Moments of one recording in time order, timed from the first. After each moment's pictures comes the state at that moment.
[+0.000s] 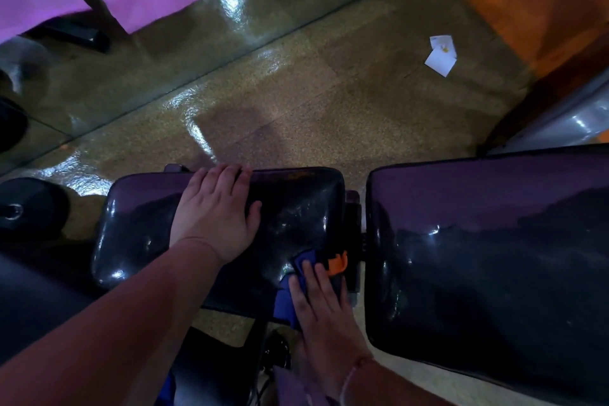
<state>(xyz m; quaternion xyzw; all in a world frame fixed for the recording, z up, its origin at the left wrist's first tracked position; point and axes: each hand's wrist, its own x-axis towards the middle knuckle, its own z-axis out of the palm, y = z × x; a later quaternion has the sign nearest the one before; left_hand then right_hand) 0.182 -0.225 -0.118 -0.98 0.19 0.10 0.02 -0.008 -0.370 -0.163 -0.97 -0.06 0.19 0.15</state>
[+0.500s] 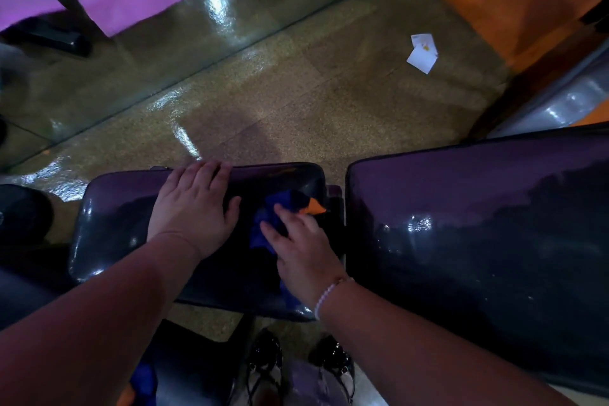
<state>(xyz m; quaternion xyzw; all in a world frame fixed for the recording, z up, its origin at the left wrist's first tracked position) 0.183 -0.226 -0.116 -0.97 0.20 0.10 0.03 0.083 -0.388 -0.135 -0.96 -0.07 0.15 0.21</state>
